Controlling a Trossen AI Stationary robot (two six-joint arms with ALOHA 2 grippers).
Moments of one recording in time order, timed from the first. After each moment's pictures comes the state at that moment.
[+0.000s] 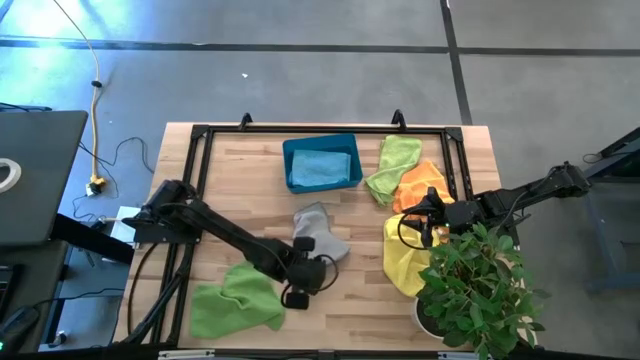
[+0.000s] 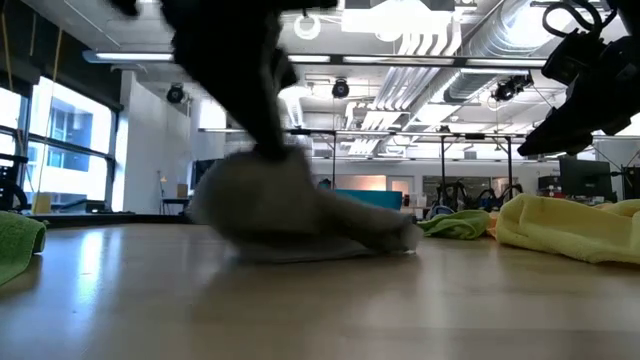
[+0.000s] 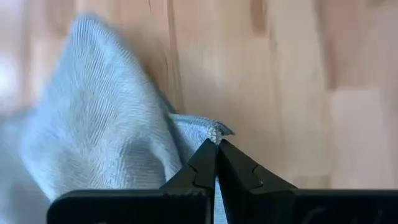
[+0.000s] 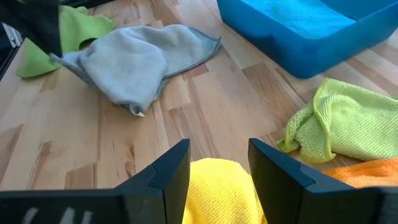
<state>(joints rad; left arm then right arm) -0.32 1.93 1.42 -0.64 -0.21 -0.29 0.32 0.41 0.21 -0.36 0.41 0.46</state>
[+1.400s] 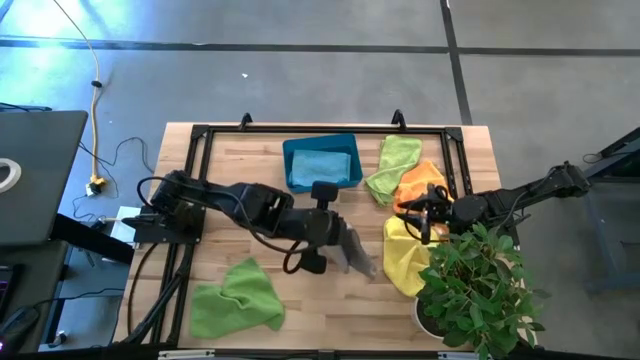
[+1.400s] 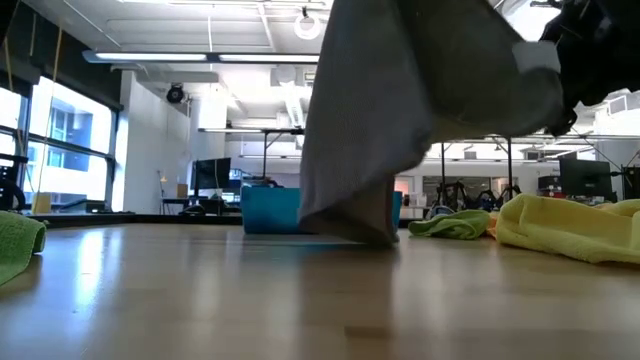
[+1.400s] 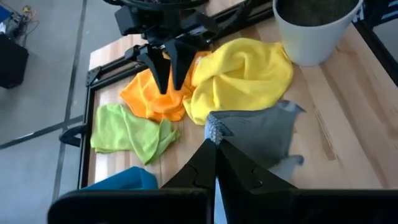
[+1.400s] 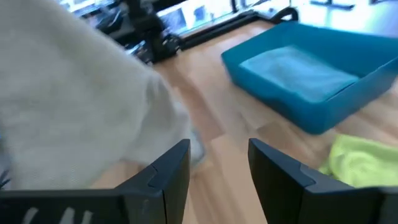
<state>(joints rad) -0.21 1.93 2.21 -1.08 -0.40 0.15 0.31 0.41 0.21 -0.12 0.48 0.46</state>
